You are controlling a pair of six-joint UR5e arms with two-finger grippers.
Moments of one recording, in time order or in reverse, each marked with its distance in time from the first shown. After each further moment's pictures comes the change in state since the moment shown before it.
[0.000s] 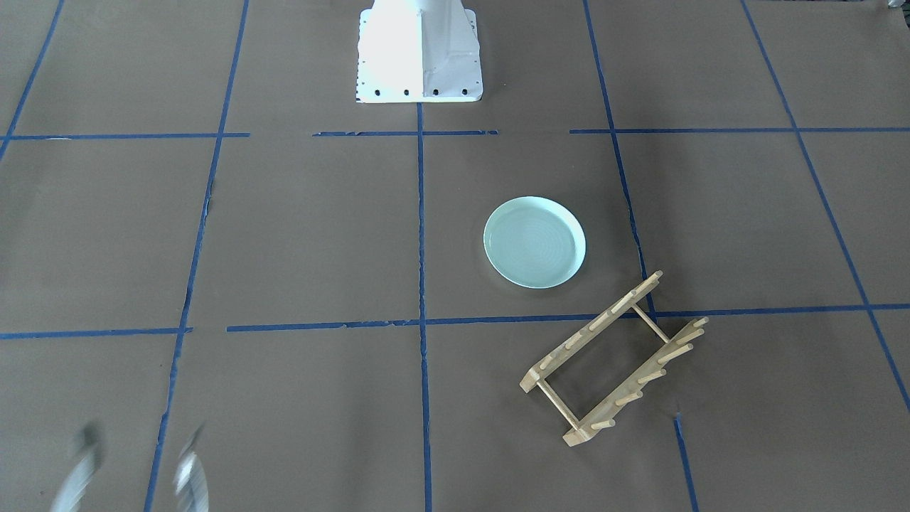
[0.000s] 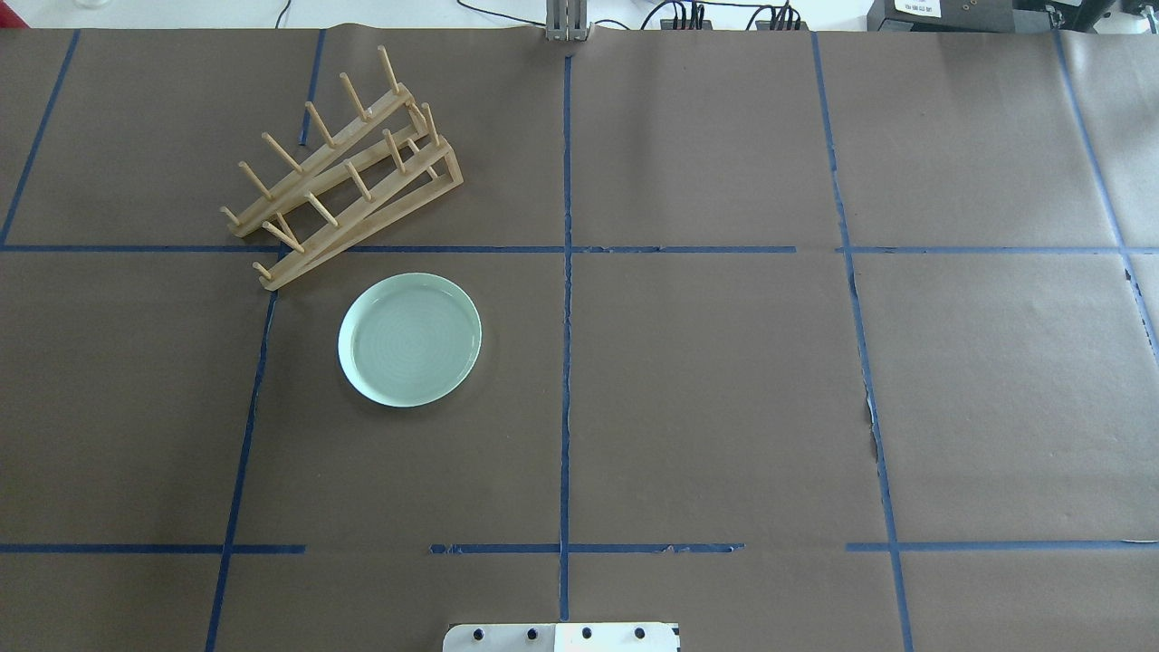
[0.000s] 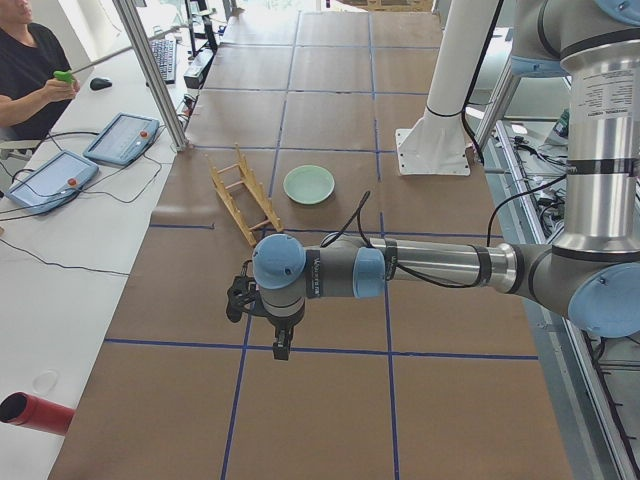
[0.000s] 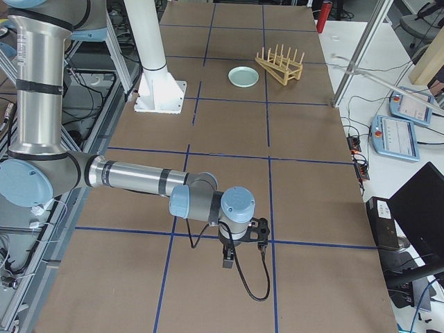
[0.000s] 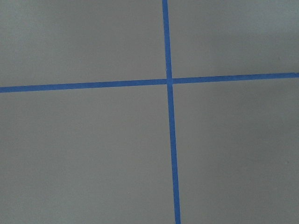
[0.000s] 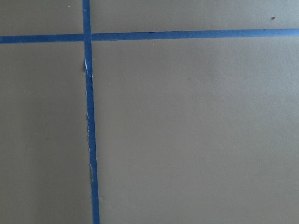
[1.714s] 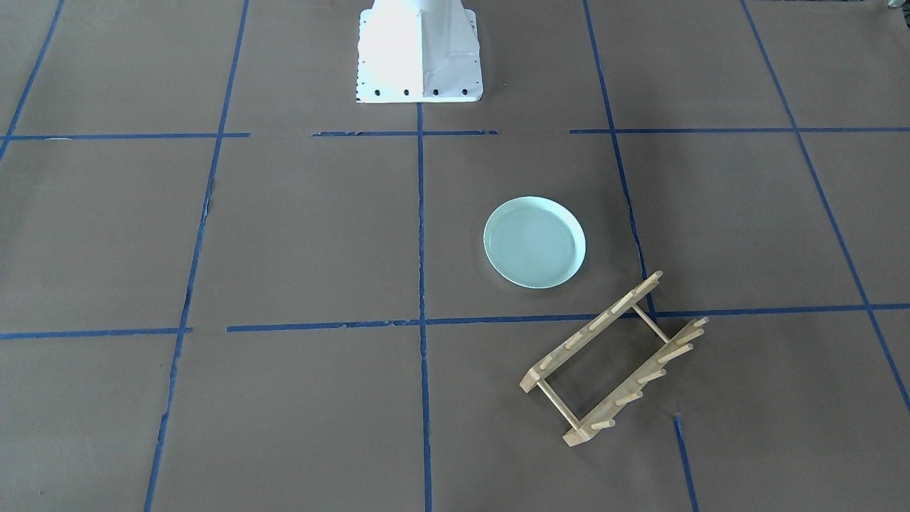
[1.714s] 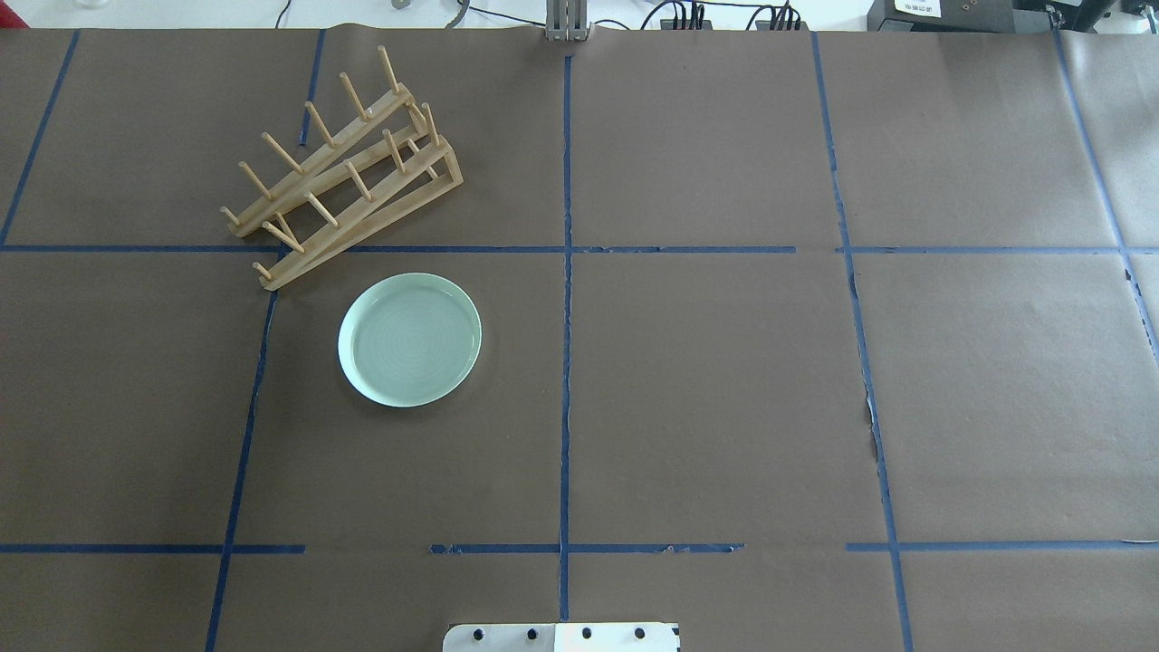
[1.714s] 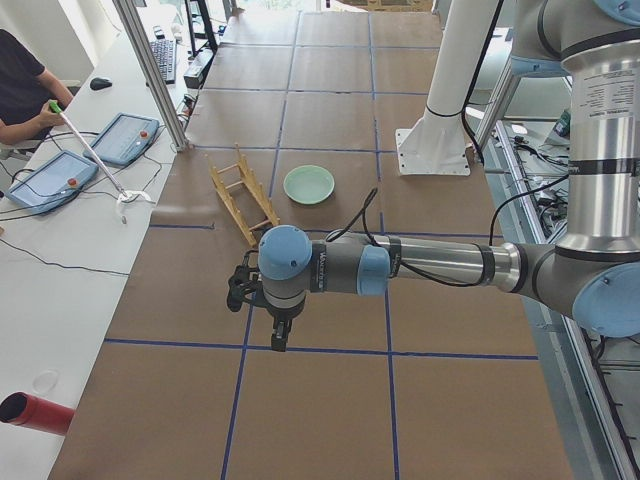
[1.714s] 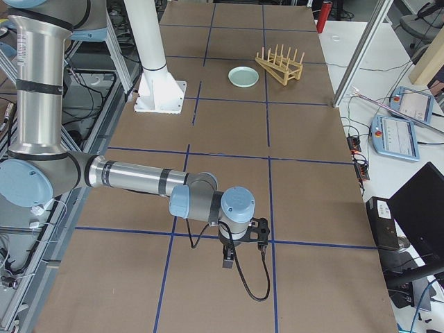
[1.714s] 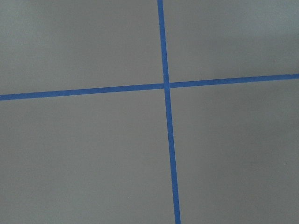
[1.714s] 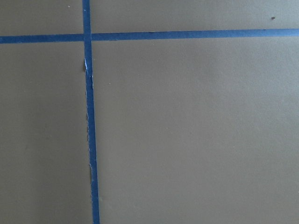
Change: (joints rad) left arm 0.014 0.014 -0.054 -0.101 -0.031 -0.103; right arm 0.000 0.000 0.000 0.000 0.000 0.000
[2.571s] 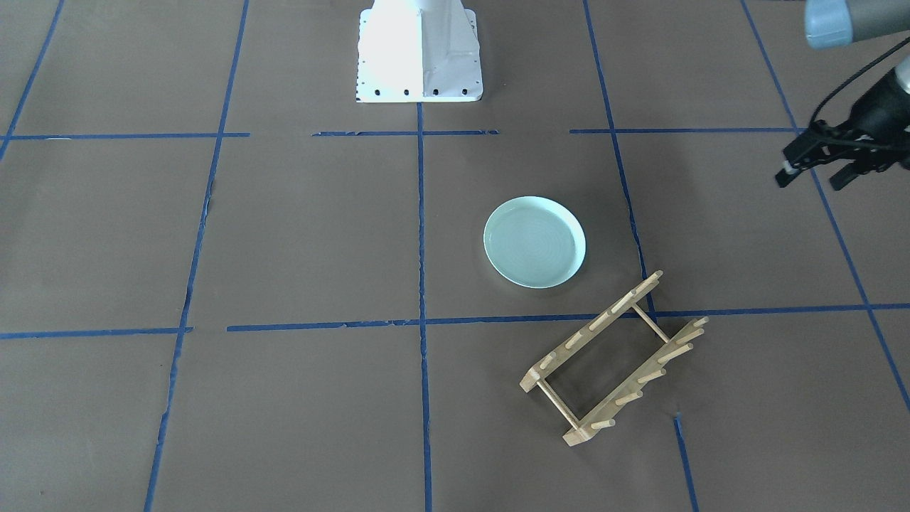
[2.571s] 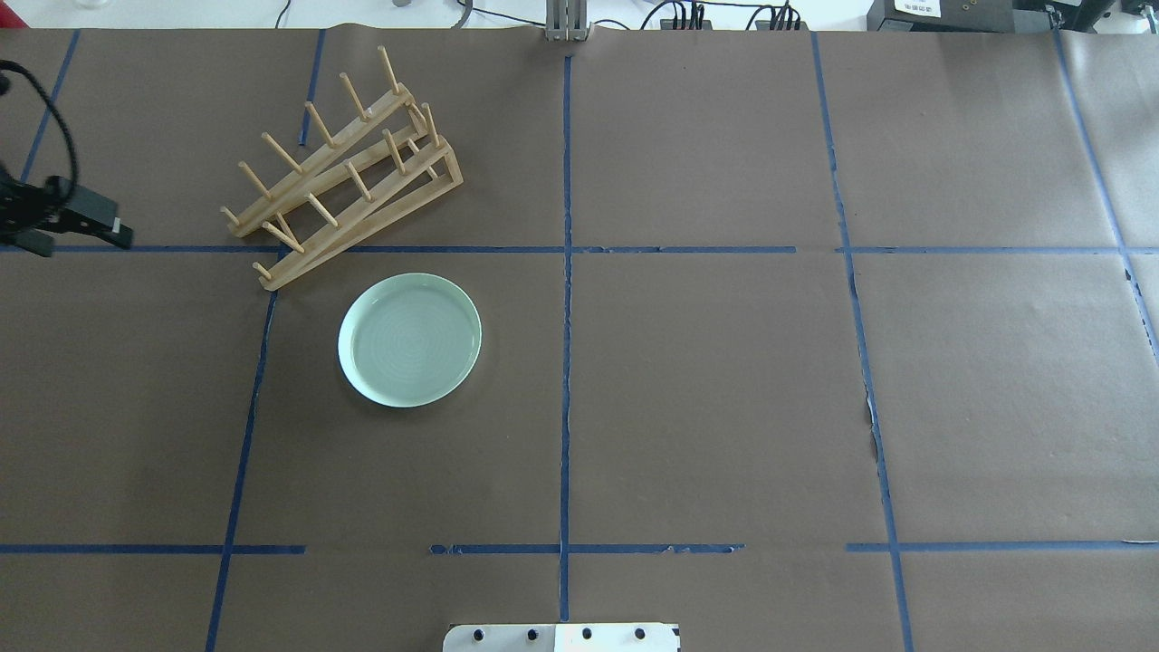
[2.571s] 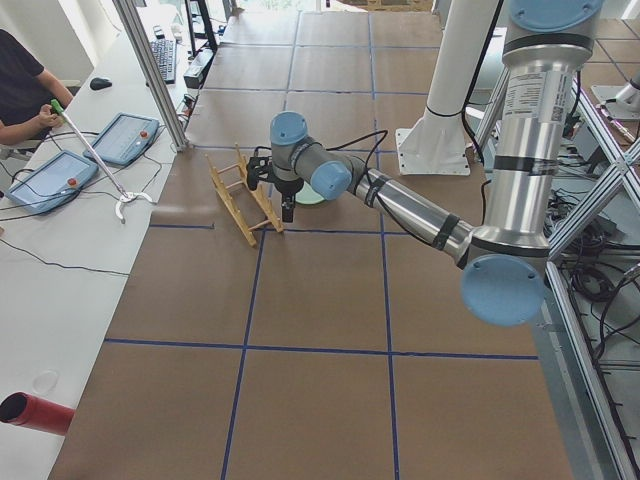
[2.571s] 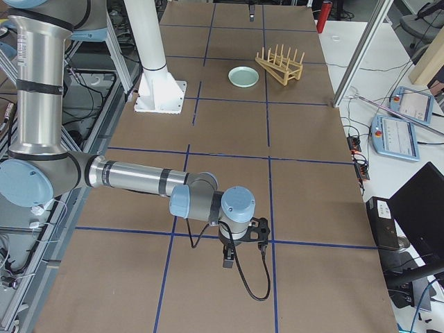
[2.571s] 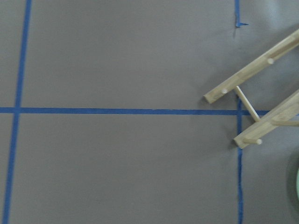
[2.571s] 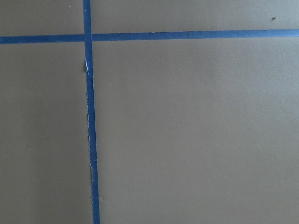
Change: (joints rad) left arm 0.599 -0.235 -0.205 -0.117 0.154 -0.913; right arm 0.000 0.000 0.002 0.000 0.000 0.000
